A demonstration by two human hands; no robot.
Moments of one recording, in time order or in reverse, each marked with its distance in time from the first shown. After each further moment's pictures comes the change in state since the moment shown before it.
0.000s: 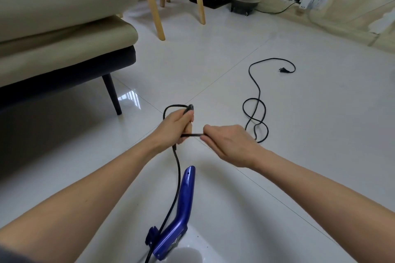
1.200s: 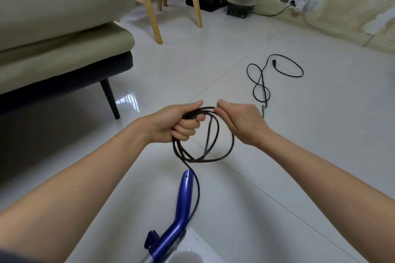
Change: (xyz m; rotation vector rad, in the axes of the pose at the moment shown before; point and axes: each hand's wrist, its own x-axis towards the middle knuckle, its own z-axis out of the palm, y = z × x) left_hand 0.006 0.048 -0.014 -0.471 -0.524 -0.367; right_hand 0.016 0.040 -0.027 -0.036 0.082 0.208
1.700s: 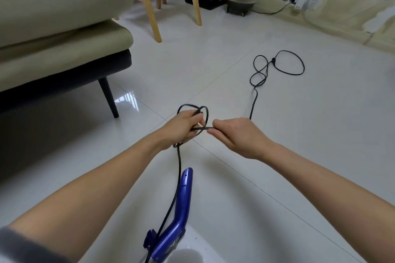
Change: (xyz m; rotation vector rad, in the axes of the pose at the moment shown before) left_hand 0.028 -0.032 0.000 0.436 0.369 0.234; right_hand -0.022 -0.012 0.005 0.080 -0.149 -0.130
